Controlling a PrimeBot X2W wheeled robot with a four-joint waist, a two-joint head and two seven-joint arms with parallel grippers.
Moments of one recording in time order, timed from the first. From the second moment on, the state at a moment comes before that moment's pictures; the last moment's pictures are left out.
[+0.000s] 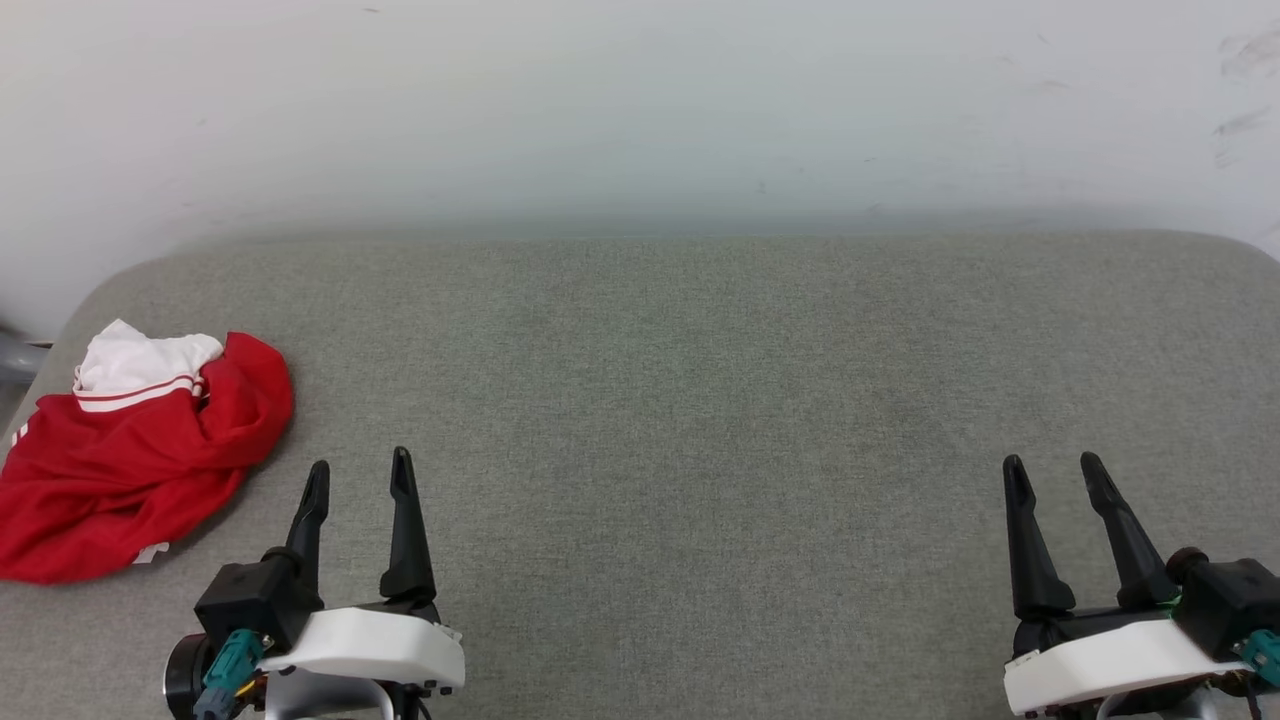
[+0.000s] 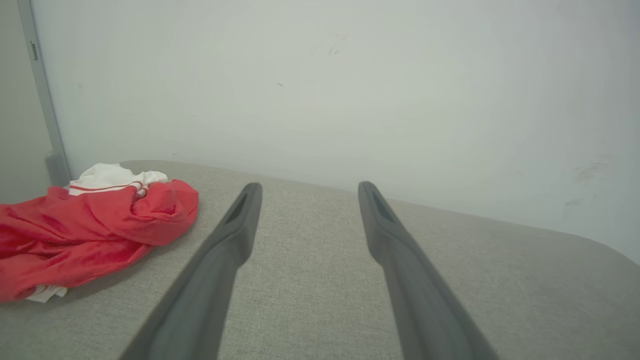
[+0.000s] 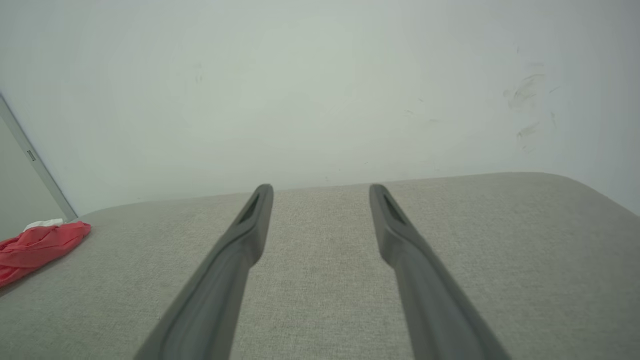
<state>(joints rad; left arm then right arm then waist) 0.00 0.05 -0.05 0.01 -0.26 0.08 -0.21 0.02 -0.05 -0.03 0.03 0.22 0.13 -0.21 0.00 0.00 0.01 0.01</state>
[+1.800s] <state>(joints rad) 0.02 0.05 -0.06 0.06 -0.11 0.09 -0.26 0.04 -0.05 -0.05 0.06 0.16 0.13 -0.26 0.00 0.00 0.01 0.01</state>
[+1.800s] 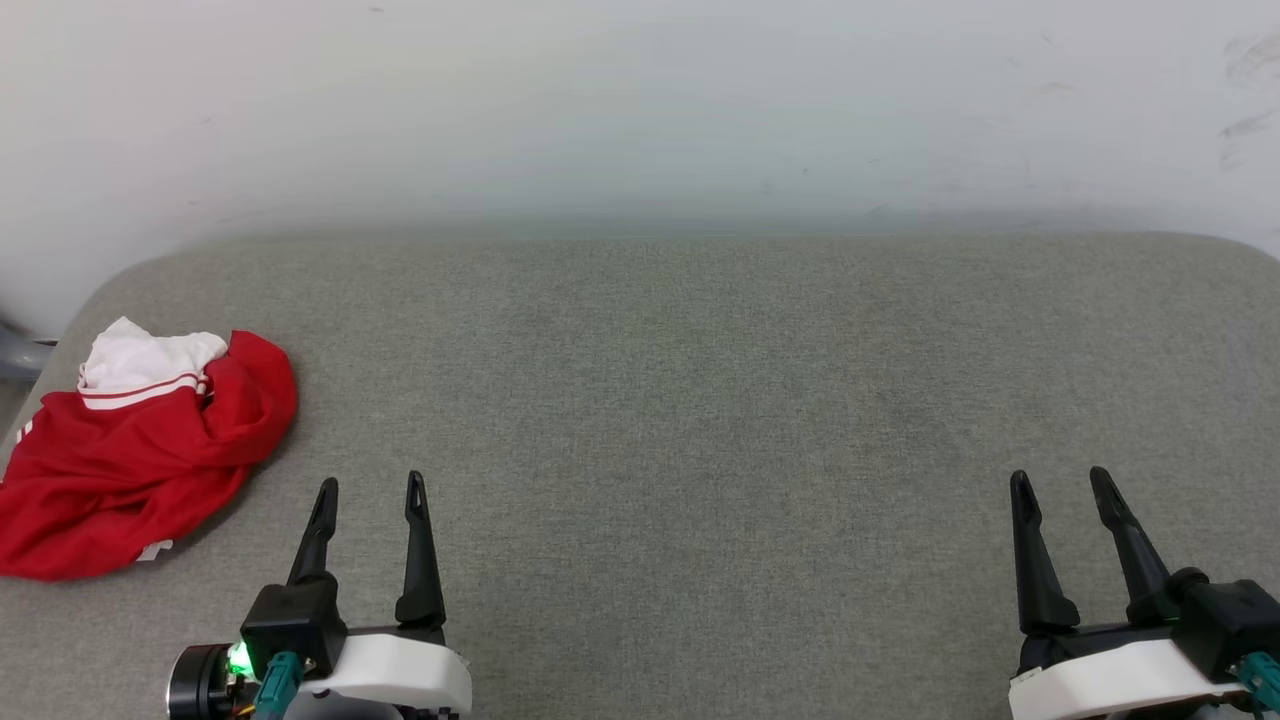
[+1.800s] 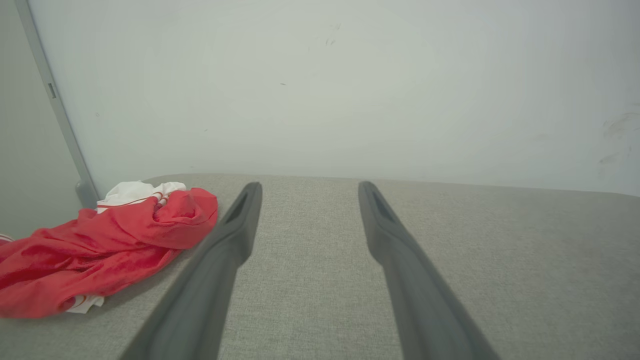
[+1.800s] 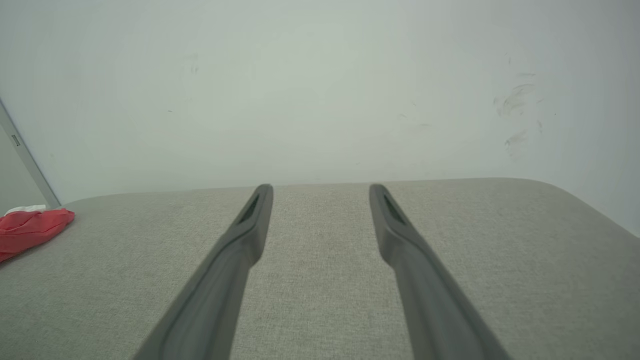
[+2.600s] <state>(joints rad) 0.02 0.05 -0.06 0.08 -0.11 0.09 -0.26 0.04 -0.05 -0.04 0.06 0.17 0.13 -0.26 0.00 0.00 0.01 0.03</state>
